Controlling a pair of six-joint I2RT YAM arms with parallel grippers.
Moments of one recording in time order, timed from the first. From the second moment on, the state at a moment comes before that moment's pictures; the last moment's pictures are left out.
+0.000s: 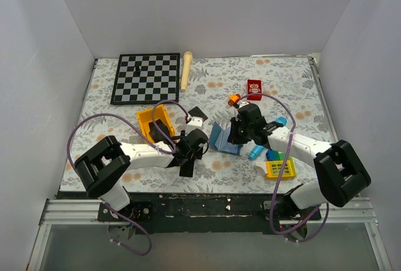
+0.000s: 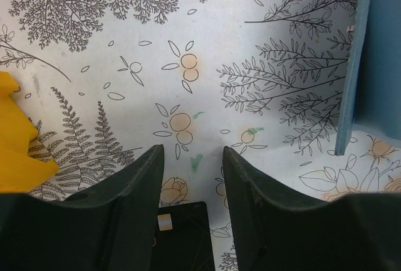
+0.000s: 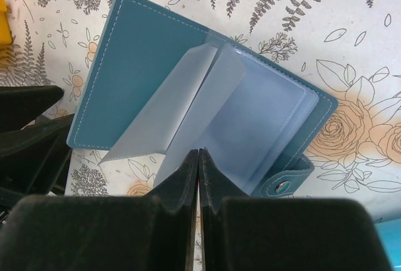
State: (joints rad) left arm -0.96 1.59 0.74 -0.06 -0.45 -0.59; right arm 0.62 1.41 0.75 -0.20 -0.11 0.46
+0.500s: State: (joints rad) left arm -0.96 1.59 0.70 0.01 -0.46 -0.60; right arm 0.62 1.46 0.76 -0.17 -0.12 0.46
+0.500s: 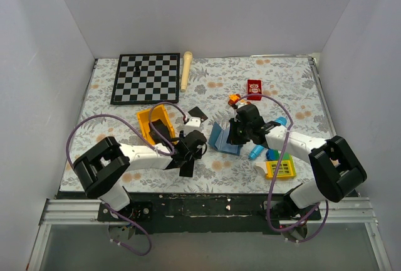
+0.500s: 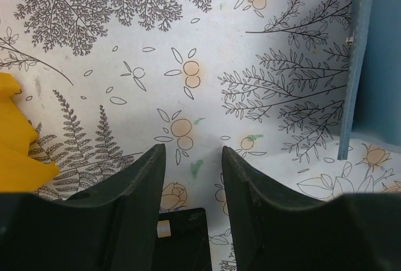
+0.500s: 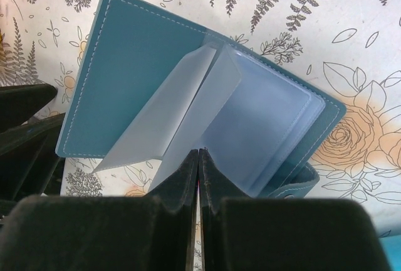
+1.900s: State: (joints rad) left arm -1.18 1.31 0.56 -0.32 -0.48 -1.01; right arm 0.62 1.48 0.76 -0.16 -0.13 0.46
